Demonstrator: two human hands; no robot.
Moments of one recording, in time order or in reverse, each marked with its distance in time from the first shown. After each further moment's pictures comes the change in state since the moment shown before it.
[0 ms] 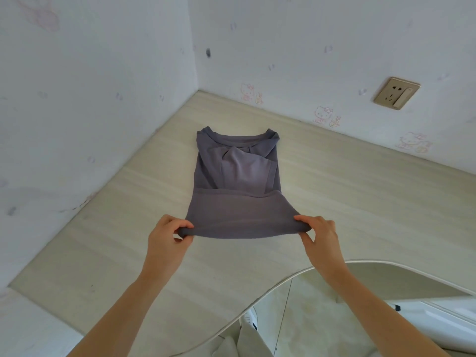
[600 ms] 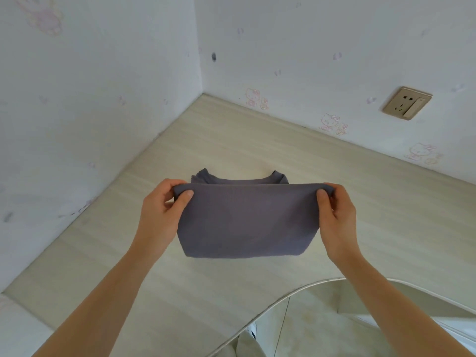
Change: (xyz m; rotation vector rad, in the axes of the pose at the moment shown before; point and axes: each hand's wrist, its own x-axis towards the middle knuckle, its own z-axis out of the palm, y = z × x) left_hand 0.063 0.063 -0.035 -0.412 0.039 -0.100; right_hand 0.048 -0.068 -0.041 0.505 0.229 0.068
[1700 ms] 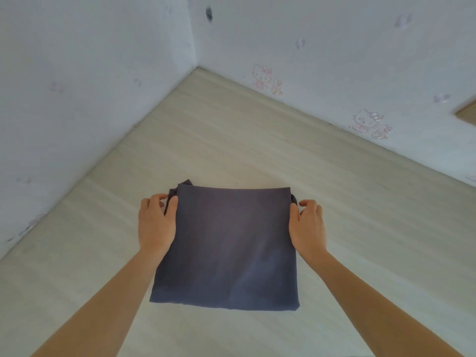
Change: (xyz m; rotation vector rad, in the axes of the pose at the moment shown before) left_hand 0.130 -0.163 0.097 0.523 0.156 -0.426; right_hand 0.154 0.148 0.098 -0.585 -0.270 0.316
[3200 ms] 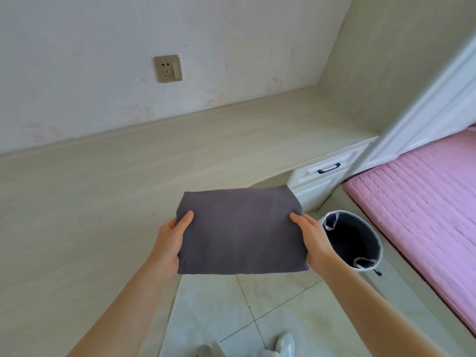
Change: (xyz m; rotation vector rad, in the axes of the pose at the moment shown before) left_hand -0.313 0.090 -0.016 -0.477 -1.169 0.021; right_hand -0.411 0.188 -0.139 1.130 0.509 0.599
